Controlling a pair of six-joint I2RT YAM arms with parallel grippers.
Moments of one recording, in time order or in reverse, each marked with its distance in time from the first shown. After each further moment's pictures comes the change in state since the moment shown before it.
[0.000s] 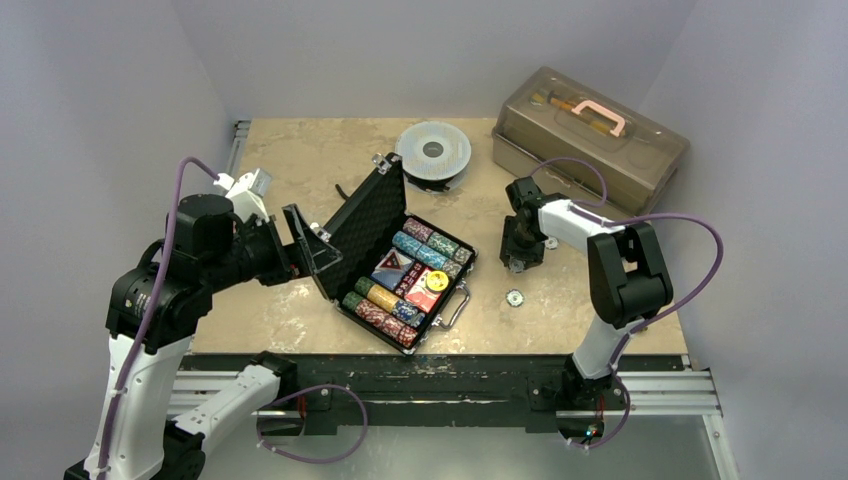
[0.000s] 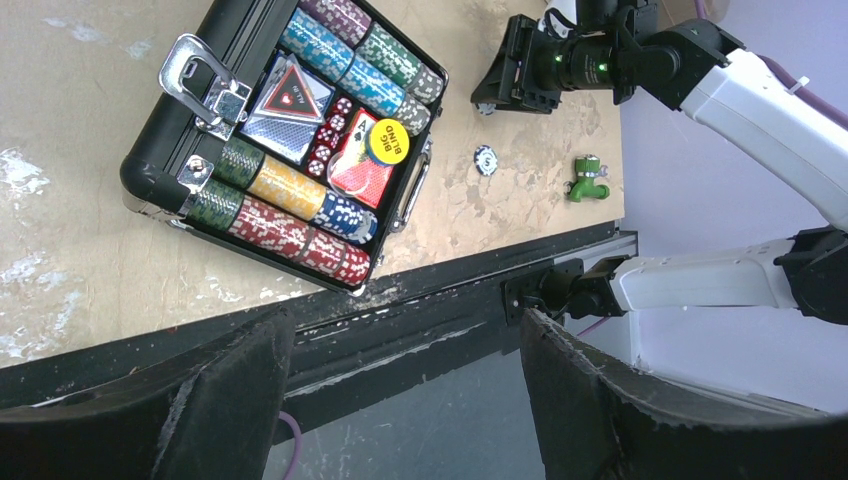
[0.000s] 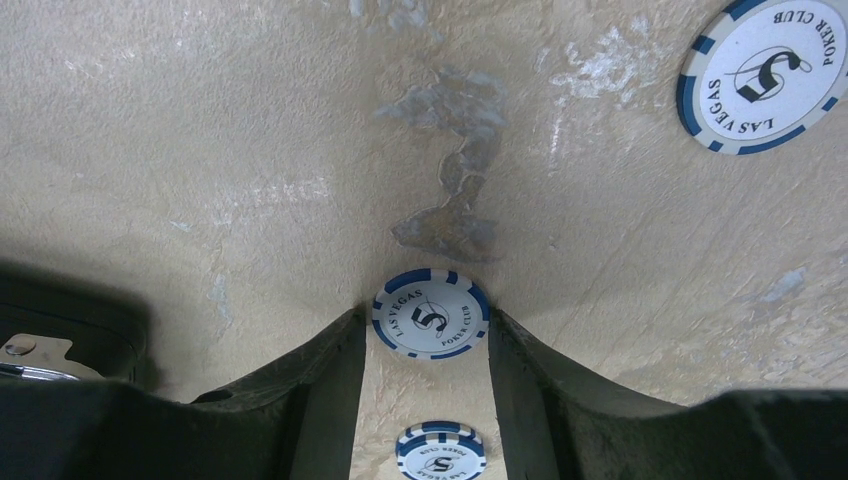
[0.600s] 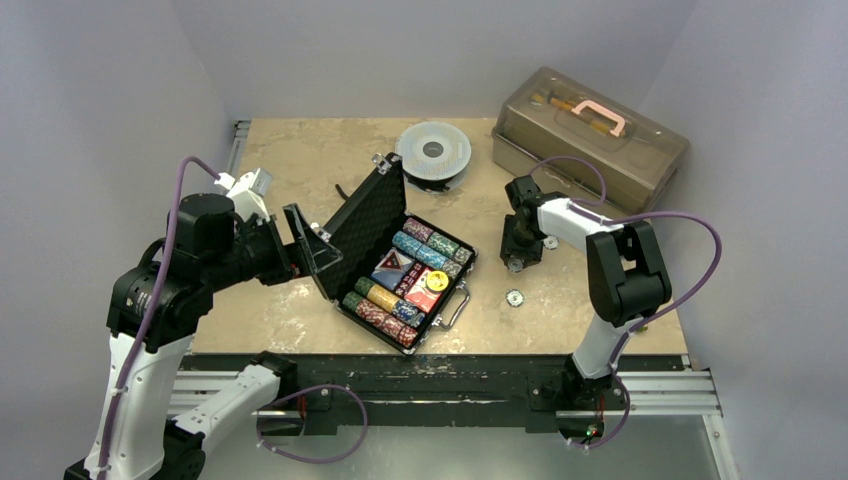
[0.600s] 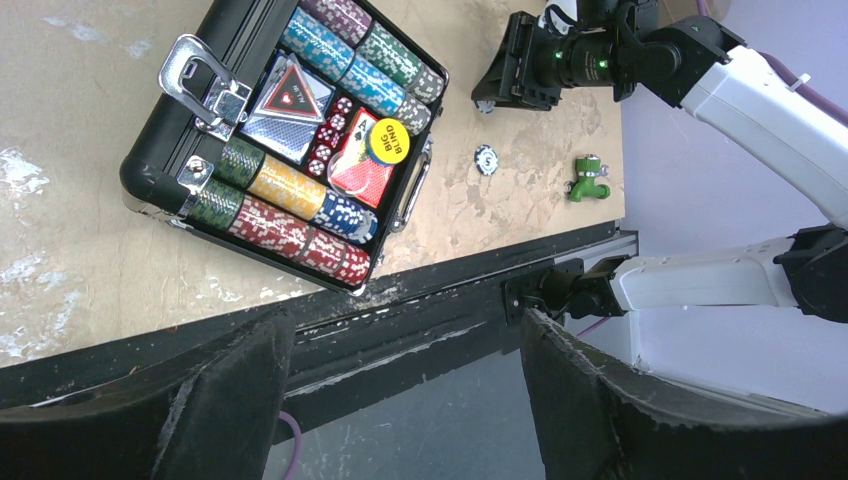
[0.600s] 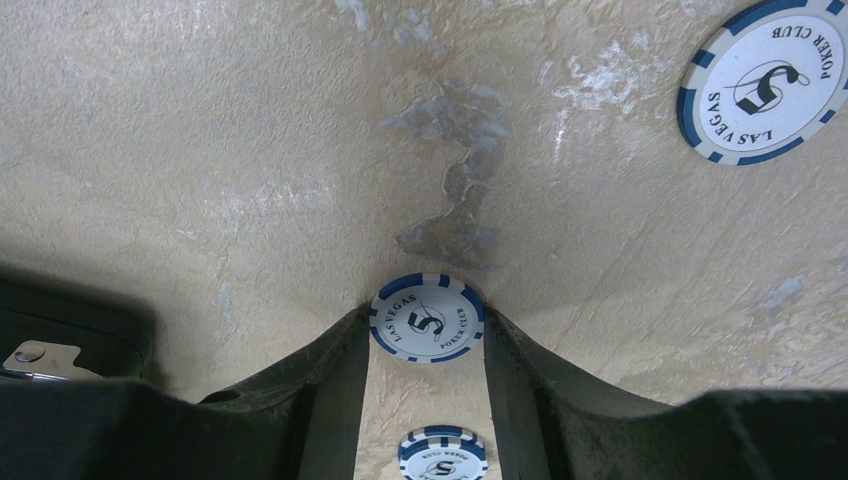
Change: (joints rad) left arm 0.000 0.003 0.000 0.000 0.000 0.000; right arm 0.000 0.013 0.014 0.002 0.002 -0.001
